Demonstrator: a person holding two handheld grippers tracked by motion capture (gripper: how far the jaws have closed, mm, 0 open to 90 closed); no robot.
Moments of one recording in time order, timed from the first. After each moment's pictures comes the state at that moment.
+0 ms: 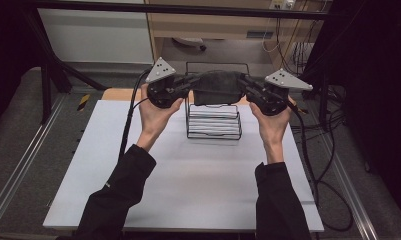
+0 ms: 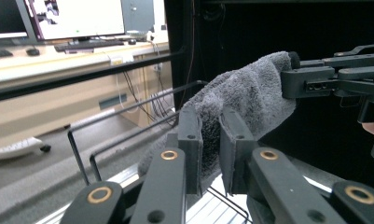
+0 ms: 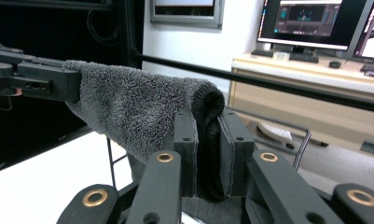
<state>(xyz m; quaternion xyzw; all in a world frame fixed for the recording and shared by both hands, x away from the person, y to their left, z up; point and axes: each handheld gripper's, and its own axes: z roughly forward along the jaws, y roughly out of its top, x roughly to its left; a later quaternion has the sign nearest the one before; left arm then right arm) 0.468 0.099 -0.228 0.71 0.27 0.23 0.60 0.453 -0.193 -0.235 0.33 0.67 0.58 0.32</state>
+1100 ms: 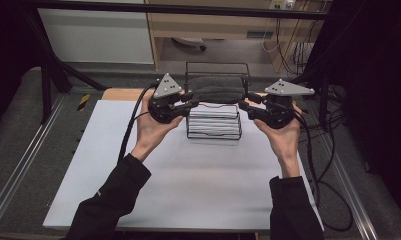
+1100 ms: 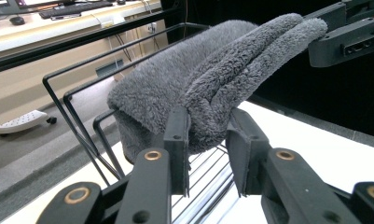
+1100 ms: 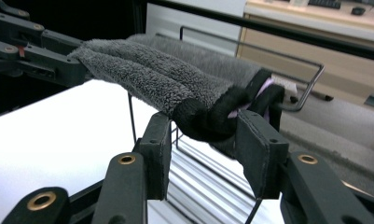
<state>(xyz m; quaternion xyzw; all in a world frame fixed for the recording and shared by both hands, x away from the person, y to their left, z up) 0.446 0.096 -0.248 0.78 0.25 0.24 0.53 0.424 -0.201 -0.237 0.36 0.74 0.50 0.28</state>
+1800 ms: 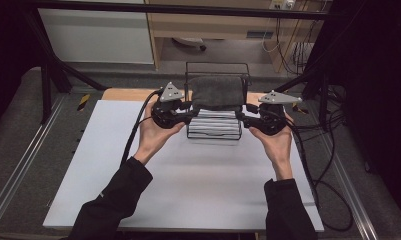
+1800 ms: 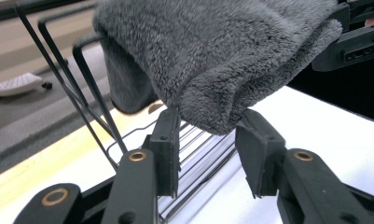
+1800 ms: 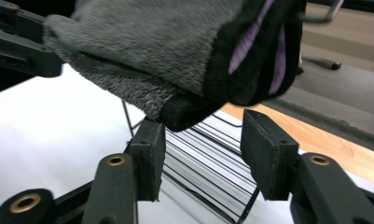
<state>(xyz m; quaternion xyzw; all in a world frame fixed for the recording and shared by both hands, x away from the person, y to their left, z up) 0.458 0.092 -0.278 0.80 0.30 0.21 0.48 0.441 -0.202 -0.282 0.39 0.75 0.48 0.25</state>
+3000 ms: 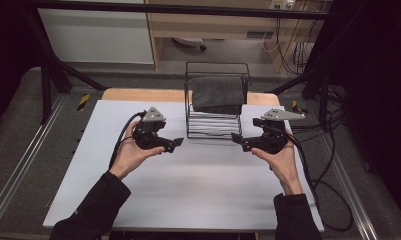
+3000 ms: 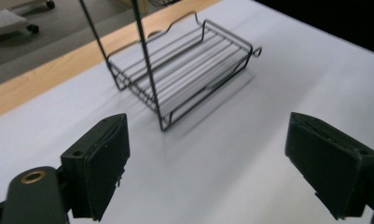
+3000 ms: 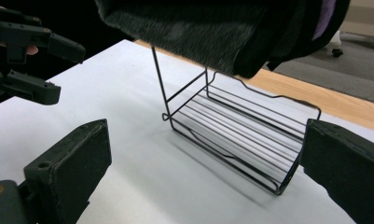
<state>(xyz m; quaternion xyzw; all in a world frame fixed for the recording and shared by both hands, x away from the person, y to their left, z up) 0.427 0.149 -0.329 0.83 0.33 0.16 0.42 0.410 -0.208 -0.307 0.39 0.75 0.50 0.18</state>
